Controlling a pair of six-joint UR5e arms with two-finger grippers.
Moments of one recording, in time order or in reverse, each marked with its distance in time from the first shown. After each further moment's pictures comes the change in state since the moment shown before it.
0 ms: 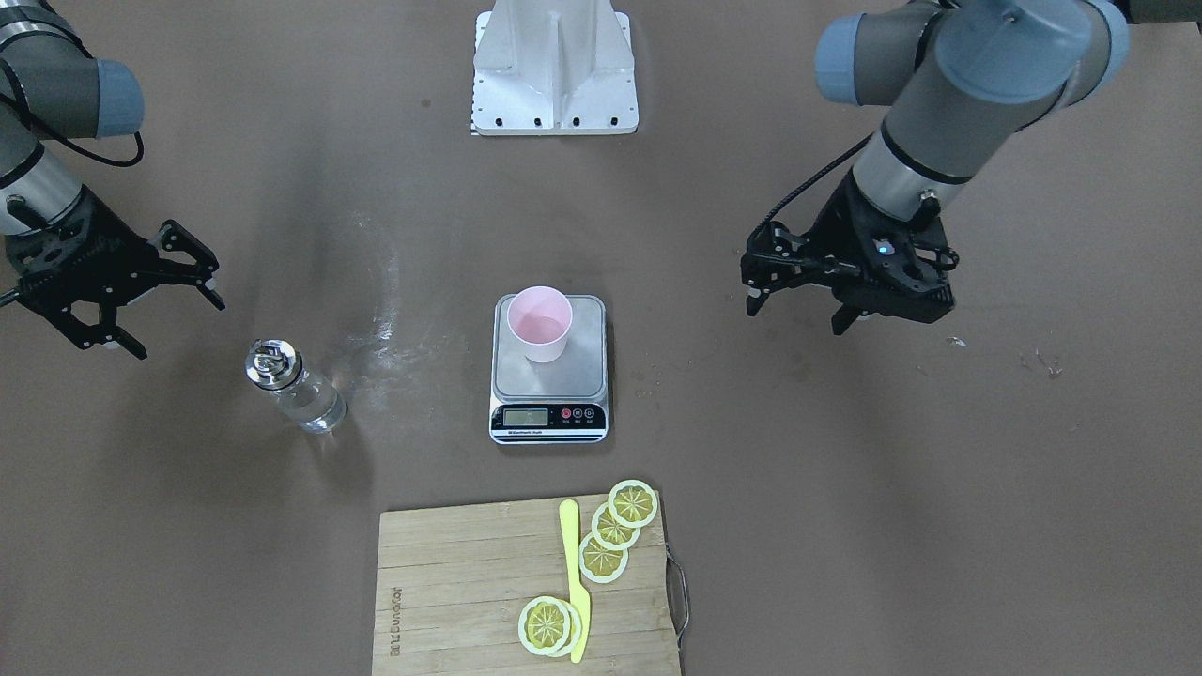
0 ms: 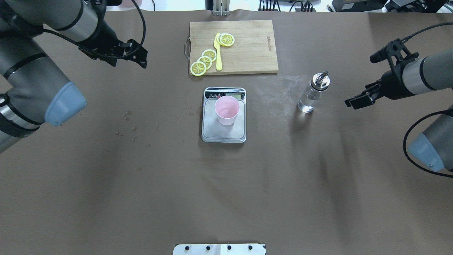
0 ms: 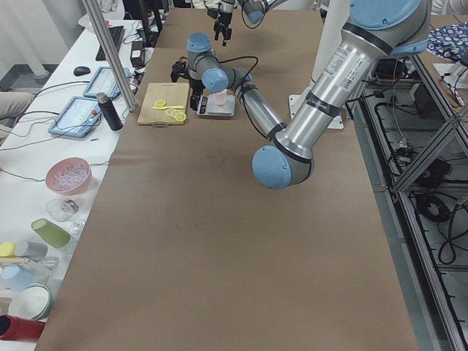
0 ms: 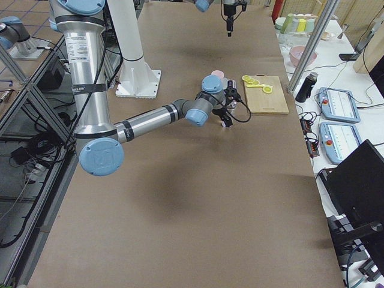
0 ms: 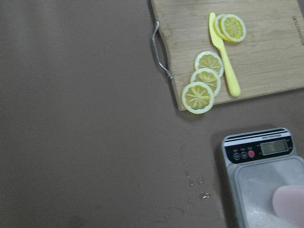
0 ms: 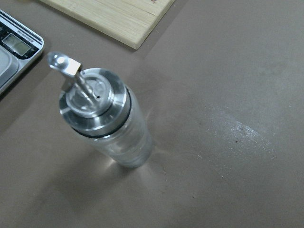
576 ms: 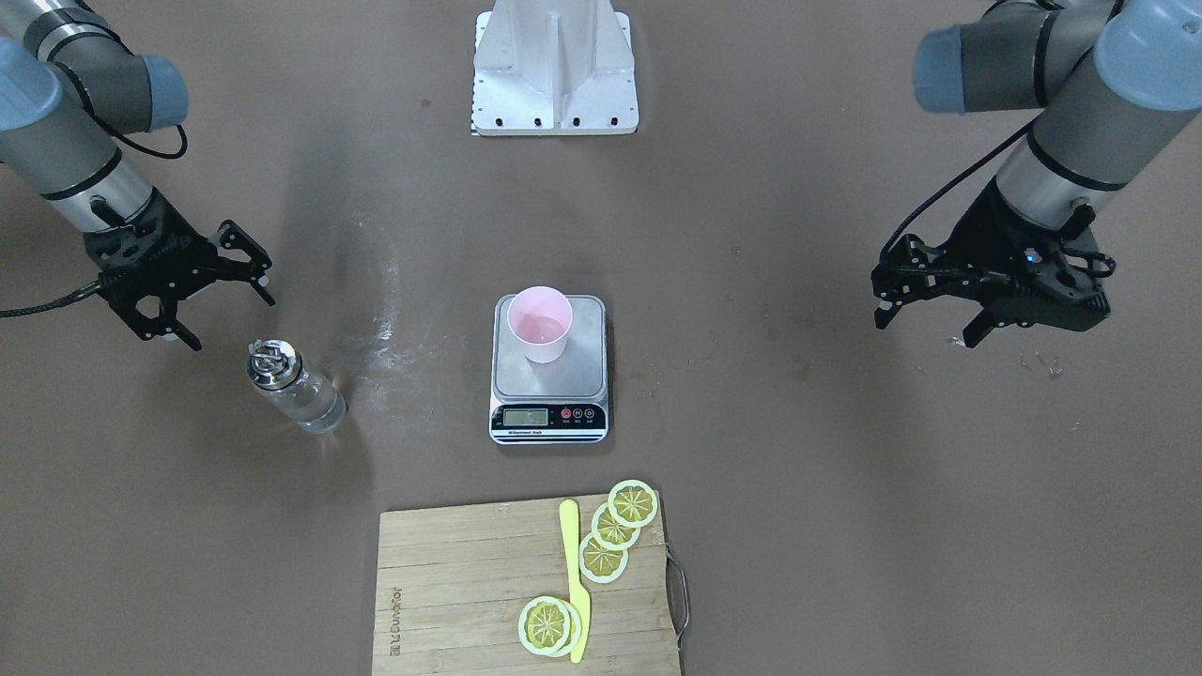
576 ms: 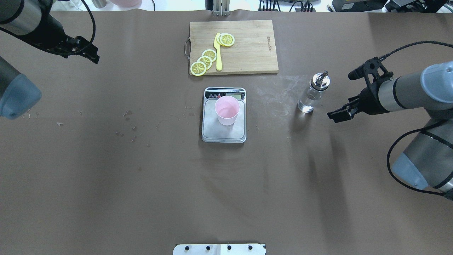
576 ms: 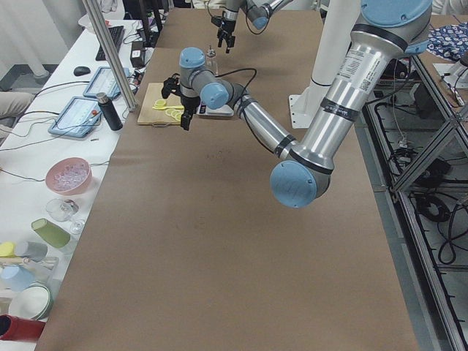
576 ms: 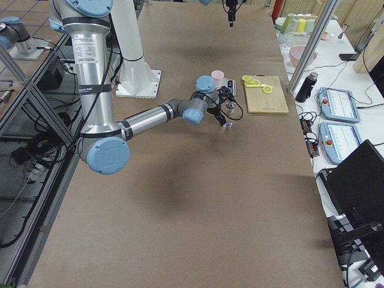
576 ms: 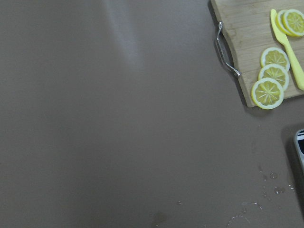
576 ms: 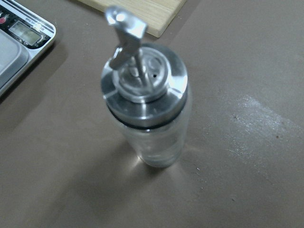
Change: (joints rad) left arm -0.108 0.119 -0.024 0.010 -0.004 0.186; right arm -0.122 0.010 0.003 0.023 -0.113 0.088
